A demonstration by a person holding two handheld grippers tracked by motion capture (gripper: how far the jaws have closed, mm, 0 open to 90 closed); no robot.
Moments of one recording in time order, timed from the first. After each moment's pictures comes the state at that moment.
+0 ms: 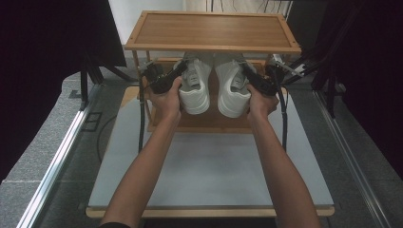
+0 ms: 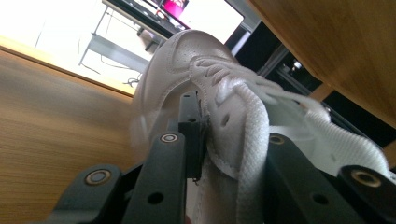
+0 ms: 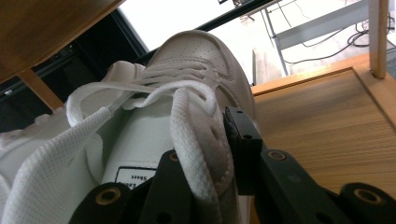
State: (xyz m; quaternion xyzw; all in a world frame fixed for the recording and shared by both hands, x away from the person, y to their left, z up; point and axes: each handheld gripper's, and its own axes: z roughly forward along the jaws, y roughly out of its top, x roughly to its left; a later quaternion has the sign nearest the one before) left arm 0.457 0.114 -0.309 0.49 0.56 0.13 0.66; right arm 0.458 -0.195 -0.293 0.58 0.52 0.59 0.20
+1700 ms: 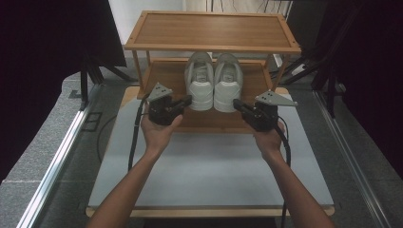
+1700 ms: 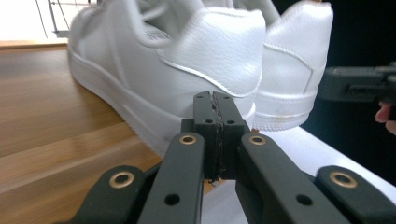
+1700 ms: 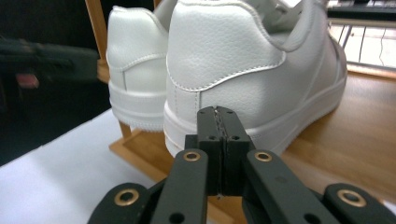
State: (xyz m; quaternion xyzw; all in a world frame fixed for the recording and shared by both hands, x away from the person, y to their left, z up) left arm 0.367 0.100 -0.319 0.70 0.41 0.20 0.55; right arm 0.364 -0.187 -0.316 0.37 0.71 0.55 0.25
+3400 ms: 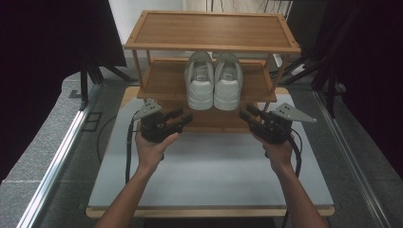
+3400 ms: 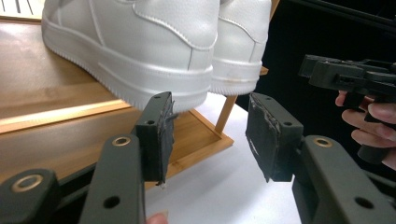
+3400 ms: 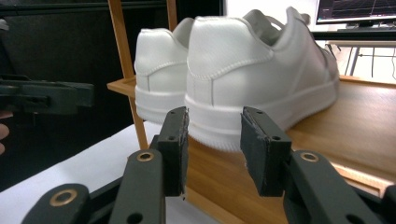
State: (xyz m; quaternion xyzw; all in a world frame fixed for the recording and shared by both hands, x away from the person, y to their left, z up) left arm 0.324 0.127 -0.339 0.68 0.39 0.15 0.60; right arm 0.332 -0.222 -0.331 0.35 0.68 0.60 0.24
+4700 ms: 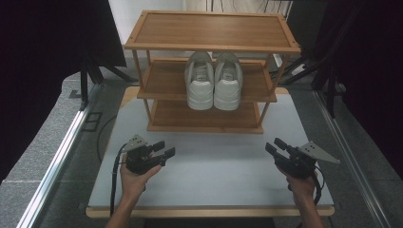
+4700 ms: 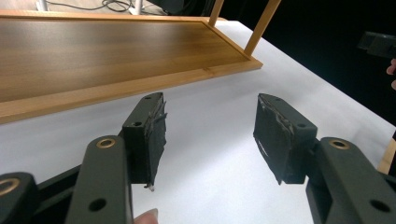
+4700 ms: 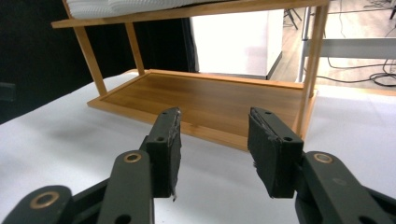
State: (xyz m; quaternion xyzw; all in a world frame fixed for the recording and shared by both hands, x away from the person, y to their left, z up) left arm 0.284 0.175 -0.424 0.71 0.44 0.12 0.53; right arm 0.285 -0.304 -0.419 0.42 0.66 0.56 0.25
